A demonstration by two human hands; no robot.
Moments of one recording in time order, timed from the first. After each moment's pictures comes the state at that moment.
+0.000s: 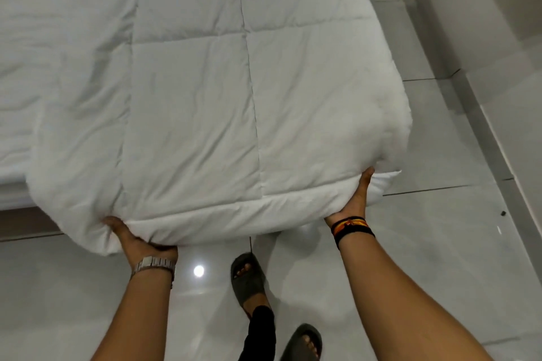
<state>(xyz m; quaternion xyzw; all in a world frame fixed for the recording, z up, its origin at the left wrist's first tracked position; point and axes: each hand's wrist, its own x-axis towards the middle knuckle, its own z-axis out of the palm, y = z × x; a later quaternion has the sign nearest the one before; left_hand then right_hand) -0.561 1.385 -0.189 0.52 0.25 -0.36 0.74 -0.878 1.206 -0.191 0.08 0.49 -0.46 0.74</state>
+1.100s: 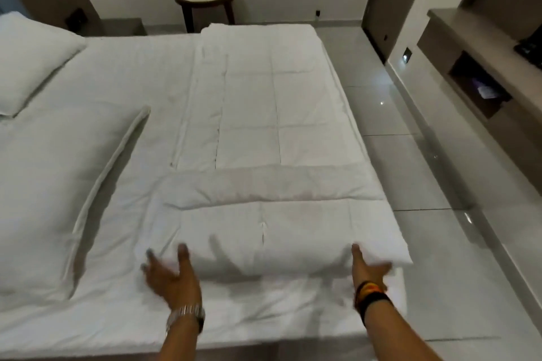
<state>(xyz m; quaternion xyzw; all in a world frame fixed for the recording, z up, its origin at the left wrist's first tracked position) -0.445 1.166 0.016 0.82 0.01 -0.19 0.53 -0.761 1.006 -0.008 -0.20 0.79 -0.26 0.52</state>
